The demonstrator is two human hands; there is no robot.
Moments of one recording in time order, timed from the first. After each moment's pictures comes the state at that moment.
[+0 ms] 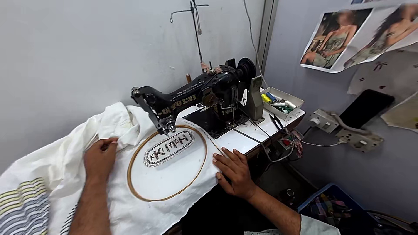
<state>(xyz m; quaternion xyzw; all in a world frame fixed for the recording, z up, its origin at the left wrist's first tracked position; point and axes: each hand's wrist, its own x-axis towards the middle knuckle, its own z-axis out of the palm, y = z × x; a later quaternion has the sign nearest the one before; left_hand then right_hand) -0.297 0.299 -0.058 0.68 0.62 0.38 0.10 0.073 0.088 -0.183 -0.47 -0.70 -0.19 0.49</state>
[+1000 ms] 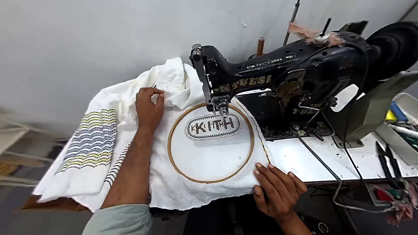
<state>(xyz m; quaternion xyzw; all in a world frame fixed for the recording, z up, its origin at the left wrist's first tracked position) -0.302 0.302 -0.050 0.68 0.63 0.38 -0.04 0.075 0.099 -0.186 -0.44 -0.70 -0.22 0.52</state>
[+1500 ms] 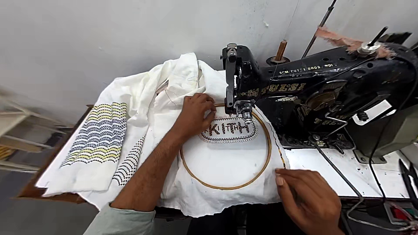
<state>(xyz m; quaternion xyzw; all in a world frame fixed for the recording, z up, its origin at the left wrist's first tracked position) -0.228 0.280 -0.050 0.87 0.44 0.24 -0.01 0.089 0.103 -0.113 -0.45 -0.76 -0.04 0.47</state>
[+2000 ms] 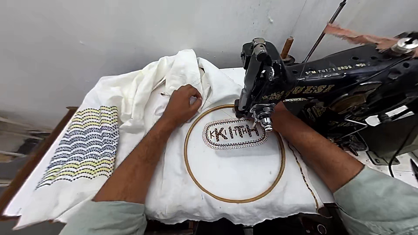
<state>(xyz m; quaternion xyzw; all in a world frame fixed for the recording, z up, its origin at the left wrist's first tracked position) -0.287 0.344 -0.061 0.82 0.48 0.29 0.06 0.006 0.271 0.004 -0.61 -0.77 0.17 0.03</state>
